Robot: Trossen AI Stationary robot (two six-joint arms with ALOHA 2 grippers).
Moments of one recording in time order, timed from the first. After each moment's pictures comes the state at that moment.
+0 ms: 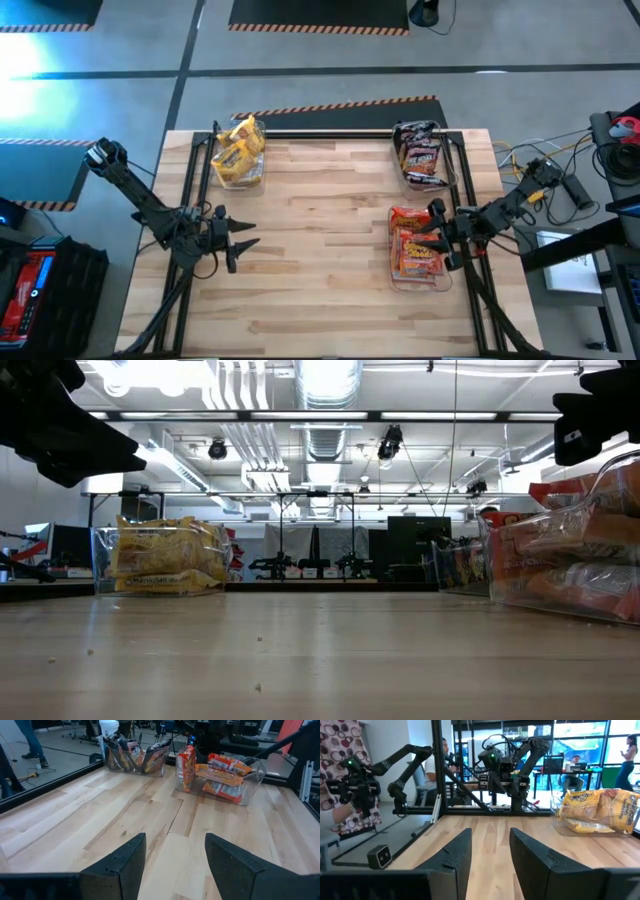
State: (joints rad) left arm -0.79 0.77 0.24 0.08 -1.04 -0.54; right arm 0.63 0.14 0.01 0.21 0.45 -0.01
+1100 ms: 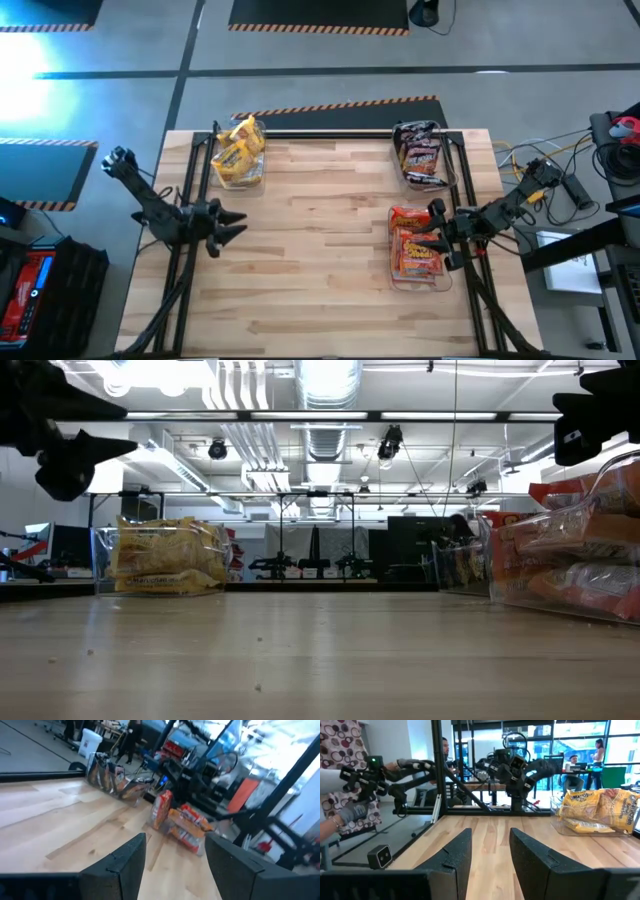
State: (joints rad) left arm -0.79 0.27 0.07 0.20 -1.01 -0.53; right arm 0.63 0.14 0.01 0.21 0.45 -0.01
